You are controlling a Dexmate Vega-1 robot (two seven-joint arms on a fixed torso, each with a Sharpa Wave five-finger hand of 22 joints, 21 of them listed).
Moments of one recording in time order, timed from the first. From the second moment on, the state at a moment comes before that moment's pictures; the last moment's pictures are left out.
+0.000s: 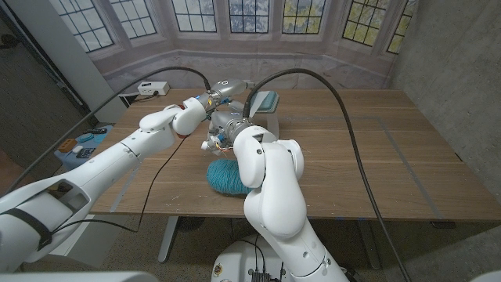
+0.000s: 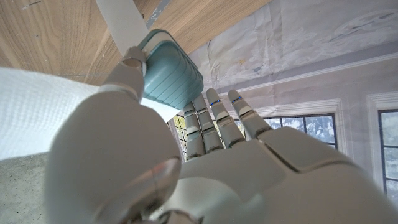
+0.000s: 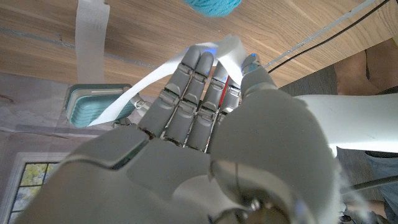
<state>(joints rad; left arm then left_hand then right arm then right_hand) 0.51 0.75 0.68 -1.58 0.60 -0.20 0.08 1.04 -0.06 0.50 -0.17 0.18 0.44 -0.01 0.55 0.22 0.38 -0.09 0.64 0.67 0.46 -0.10 0.21 0.41 0.32 0.03 0.21 0.18 -1.11 0.08 -0.91 -2.29 -1.76 -0.54 0.99 1.20 0.09 0.21 -0.16 0.18 1.01 -0.05 0.23 0.22 0.99 -0.08 0.43 0.35 0.88 -0.11 0.34 0.35 0.88 -0.12 0.25 0.18</state>
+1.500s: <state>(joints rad) 0.47 0.74 0.67 -1.61 0.61 -0.21 0.06 1.04 -0.06 0.50 -0.17 0.18 0.44 -0.01 0.57 0.22 0.38 -0.09 0.64 0.66 0.46 -0.10 0.21 0.41 0.32 0.04 0.21 0.18 -1.12 0.07 -0.88 -2.21 -1.69 -0.64 1.02 1.20 0.09 0.21 -0.16 0.18 1.01 -0.06 0.23 0.22 0.99 -0.08 0.43 0.36 0.88 -0.12 0.34 0.36 0.88 -0.12 0.25 0.18</state>
